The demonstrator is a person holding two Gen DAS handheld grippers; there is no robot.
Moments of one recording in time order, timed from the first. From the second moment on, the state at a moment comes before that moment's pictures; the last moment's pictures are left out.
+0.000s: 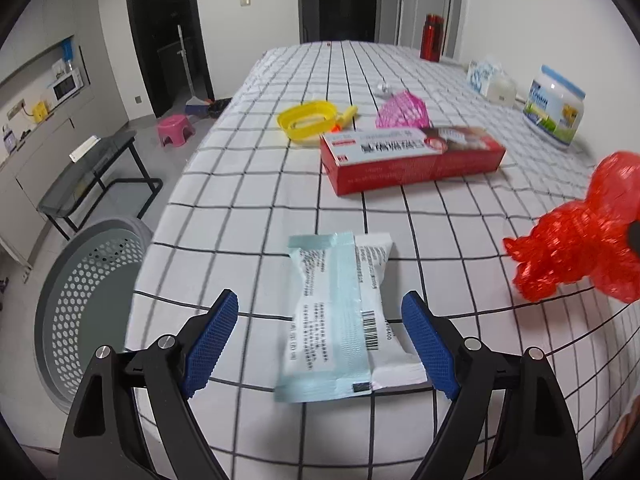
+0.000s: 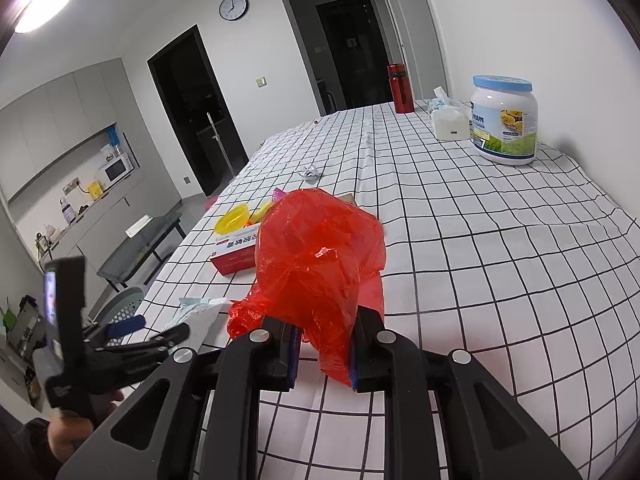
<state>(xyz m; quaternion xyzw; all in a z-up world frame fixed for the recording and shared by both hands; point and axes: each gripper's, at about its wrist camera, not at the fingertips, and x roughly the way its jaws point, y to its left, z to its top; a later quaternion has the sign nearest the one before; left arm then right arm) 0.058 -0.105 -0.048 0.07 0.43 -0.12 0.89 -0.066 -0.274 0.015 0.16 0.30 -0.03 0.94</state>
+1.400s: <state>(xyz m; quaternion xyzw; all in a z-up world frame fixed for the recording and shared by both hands) 0.056 0.147 0.055 0.02 0.31 0.06 0.95 0.057 -0.030 0.068 0.06 0.30 0.19 0.93</state>
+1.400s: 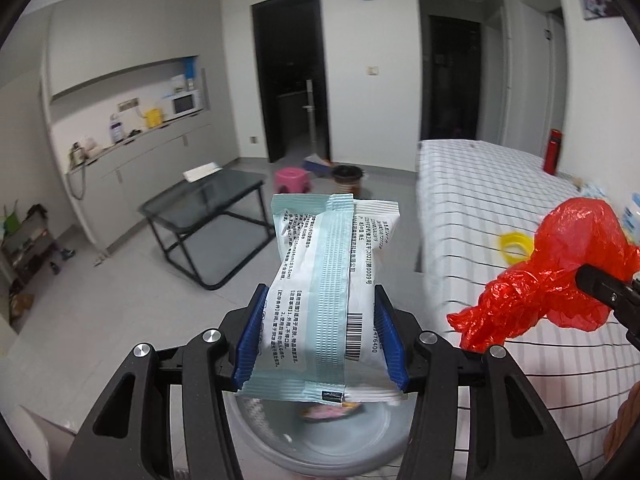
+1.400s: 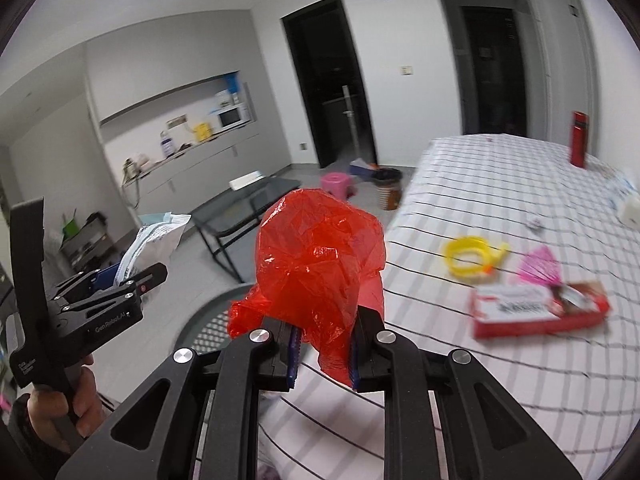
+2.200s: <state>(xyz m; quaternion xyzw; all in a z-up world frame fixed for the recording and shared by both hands) 0.078 0.206 -0.061 -0.03 0.42 0.09 0.90 0.112 0.094 -0.023 -0.02 0.43 0.22 0.87</state>
